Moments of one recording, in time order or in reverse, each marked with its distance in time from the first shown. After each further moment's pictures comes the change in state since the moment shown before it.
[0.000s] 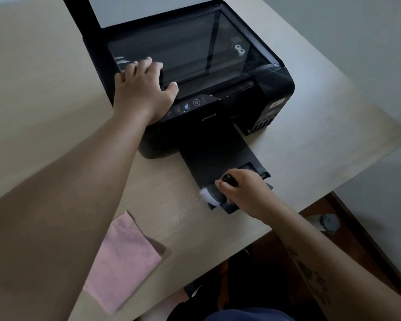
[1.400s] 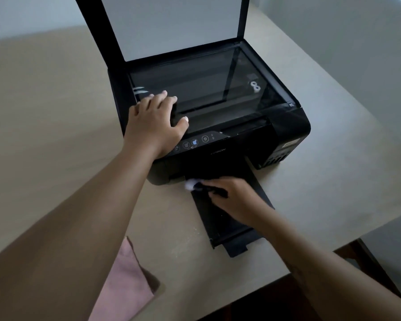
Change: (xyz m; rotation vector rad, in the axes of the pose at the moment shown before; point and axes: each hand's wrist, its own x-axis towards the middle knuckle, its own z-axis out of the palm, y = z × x) left_hand 0.004 0.002 0.004 0.017 0.007 -0.020; right_hand 0.083 0.000 -0.009 -0.057 -0.041 -0.488
